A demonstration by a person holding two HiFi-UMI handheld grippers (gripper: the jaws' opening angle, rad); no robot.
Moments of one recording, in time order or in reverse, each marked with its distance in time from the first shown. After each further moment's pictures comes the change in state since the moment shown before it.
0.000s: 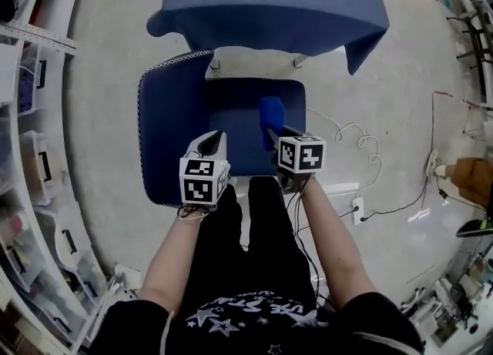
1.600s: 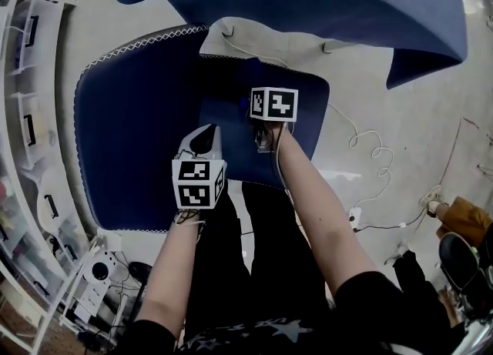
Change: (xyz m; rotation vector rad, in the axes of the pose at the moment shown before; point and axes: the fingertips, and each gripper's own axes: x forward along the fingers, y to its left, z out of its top) left arm 0.106 0.050 -0.067 -0.125 0.093 0.205; right arm 0.238 -0.039 0.004 0.002 0.206 0.073
